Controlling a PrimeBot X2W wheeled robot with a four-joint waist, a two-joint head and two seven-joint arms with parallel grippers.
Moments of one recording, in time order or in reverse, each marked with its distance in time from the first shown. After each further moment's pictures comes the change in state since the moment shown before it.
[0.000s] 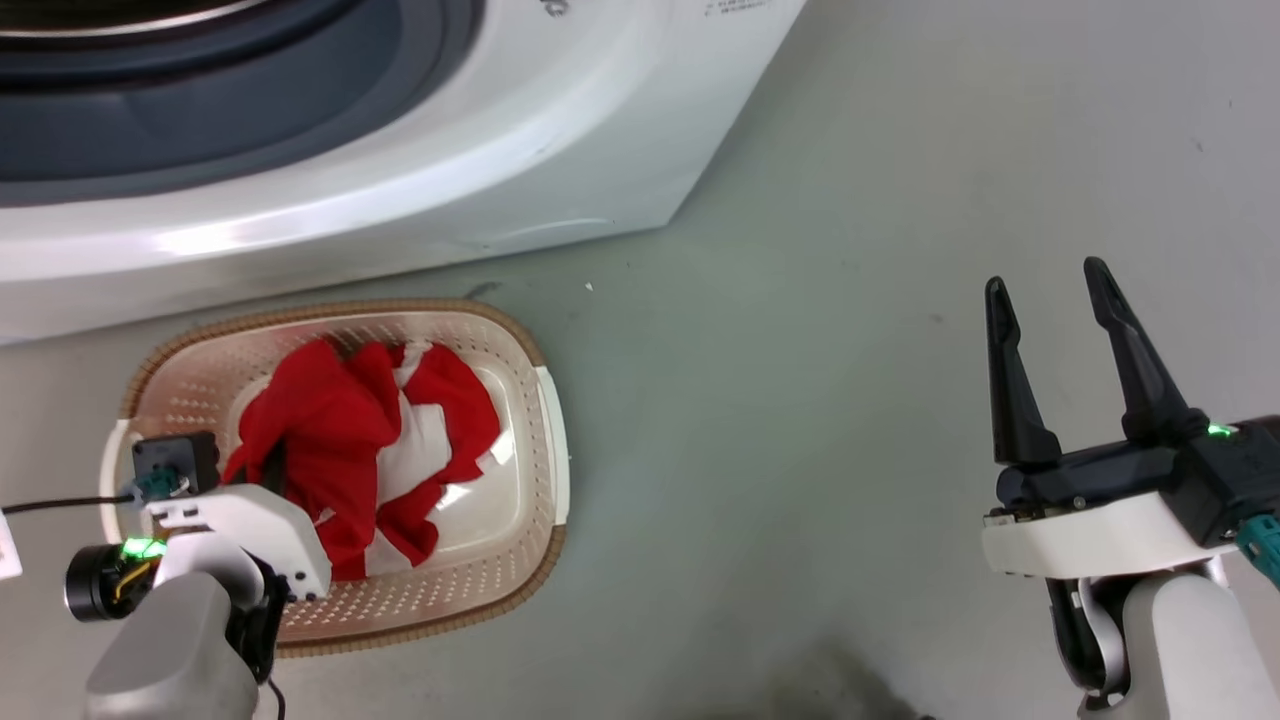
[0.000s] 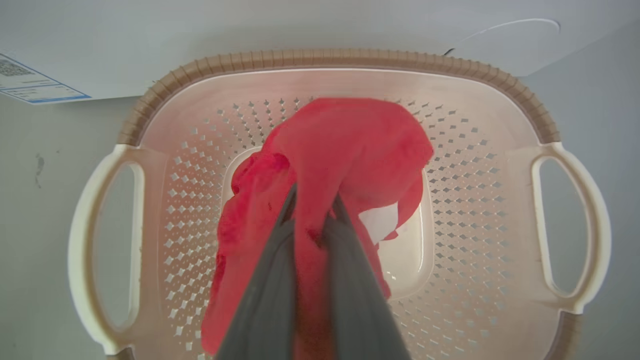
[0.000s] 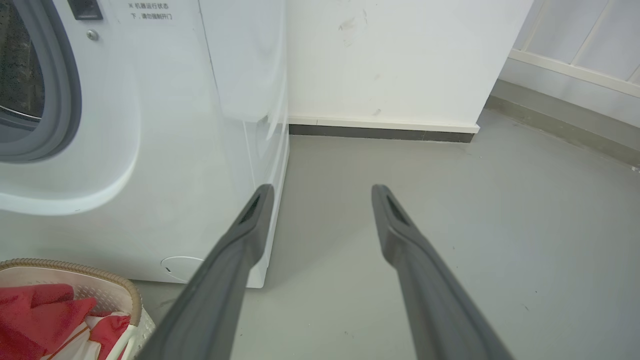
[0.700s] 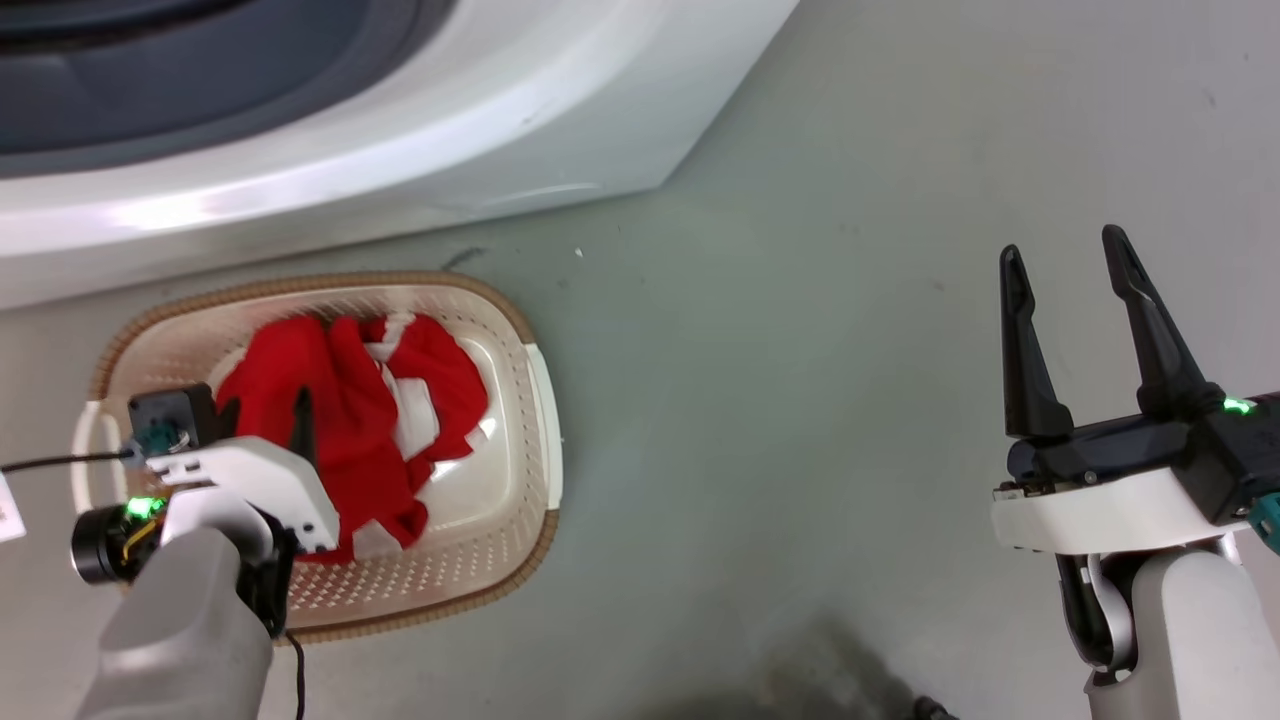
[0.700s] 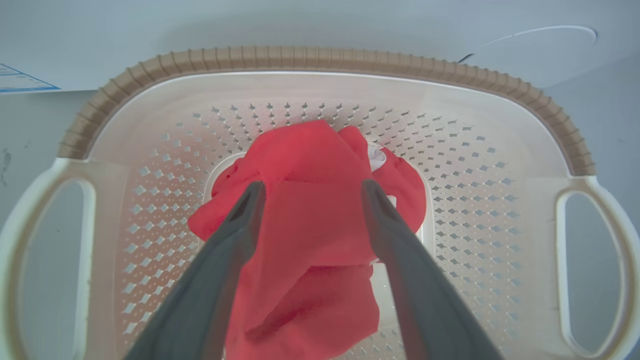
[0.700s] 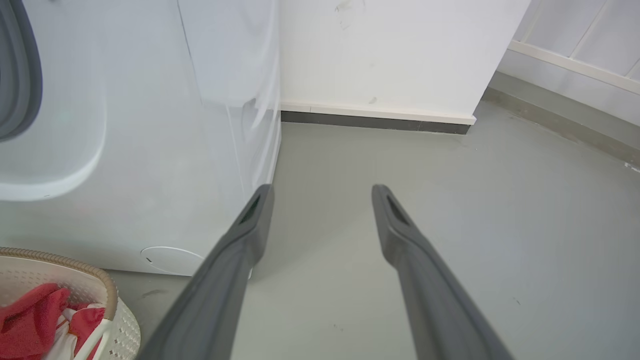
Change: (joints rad) left arm -0.106 -0.038 0.056 0.082 0.029 0.020 -0.012; right arm -0.045 0.000 -0.015 0.003 -0.016 0.000 0.000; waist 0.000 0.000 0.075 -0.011
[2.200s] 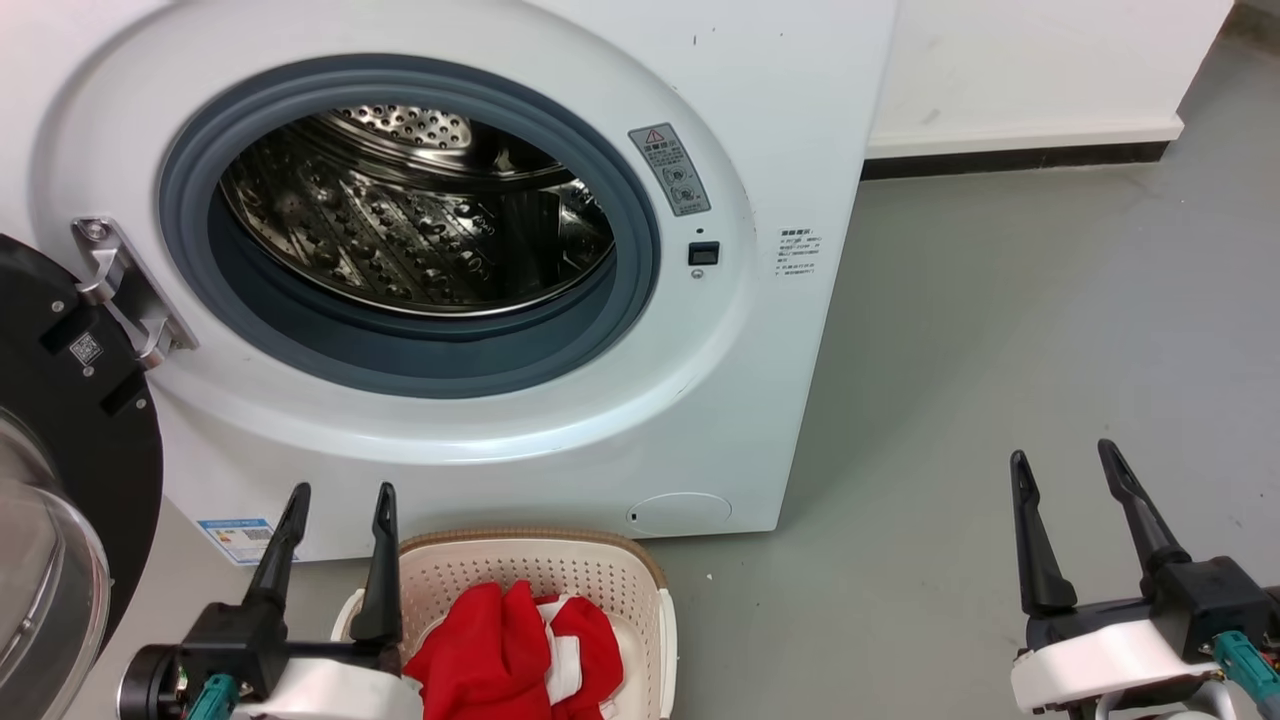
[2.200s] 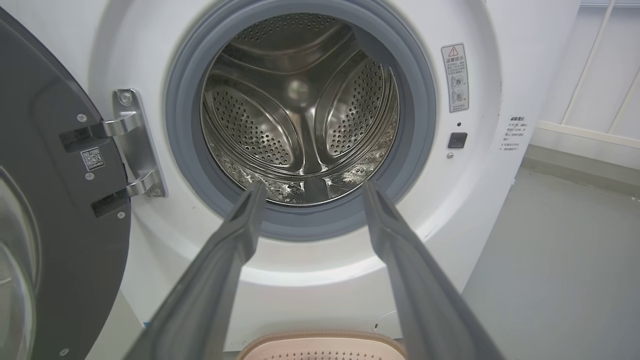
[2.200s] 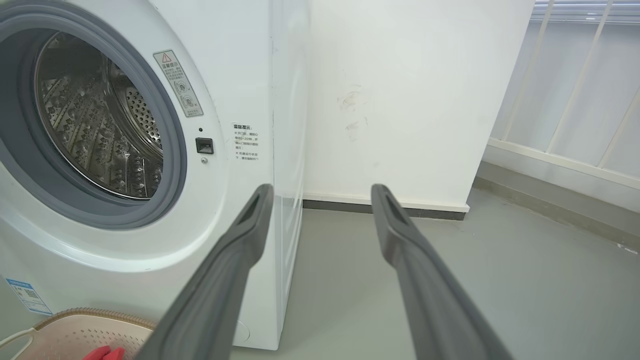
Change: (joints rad) left arm 0.705 -0.243 0.291 -1.066 0.402 -0.066 0.000; right arm 0.252 0.000 -0.072 0.089 -0.046 0.000 0.000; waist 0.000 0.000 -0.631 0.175
